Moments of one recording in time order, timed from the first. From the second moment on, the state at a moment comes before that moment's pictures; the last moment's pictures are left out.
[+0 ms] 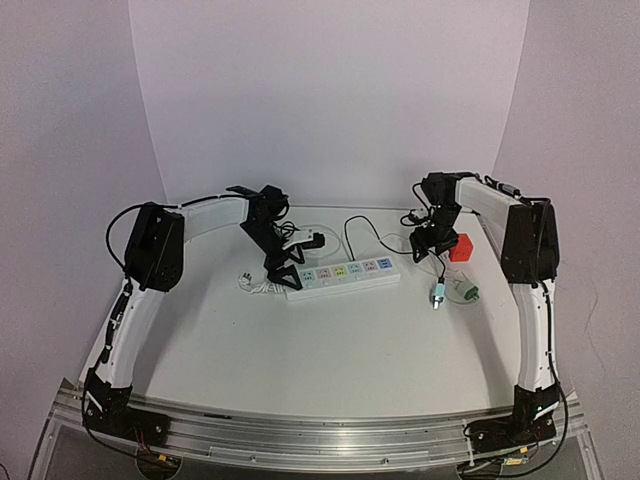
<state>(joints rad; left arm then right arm) -0.55 2.47 2.14 -0.92 0.60 0.95 0.25 2.32 2.06 -1.12 -0.01 -0.15</state>
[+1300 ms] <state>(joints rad) -0.63 2.41 1.99 -0.62 0.17 0.83 0.30 2.02 1.71 -1.09 0.06 0.03</state>
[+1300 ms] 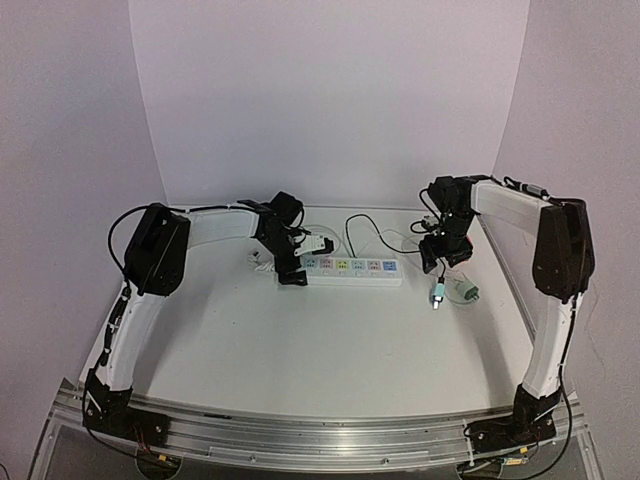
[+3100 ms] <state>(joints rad) -0.60 2.41 2.01 -0.74 0.19 0.88 -0.04 2.23 1.60 -0.91 -0.84 -0.05</state>
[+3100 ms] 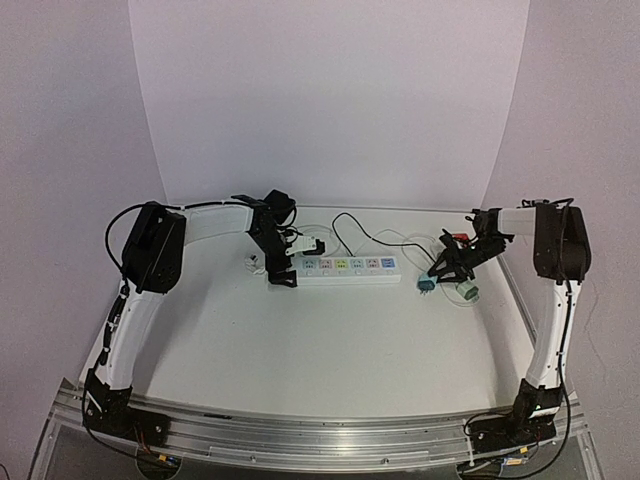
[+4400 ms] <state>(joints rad) -0.59 2.41 2.02 -0.72 0.17 0.90 0.26 2.09 1.63 -0.91 0.04 0.37</state>
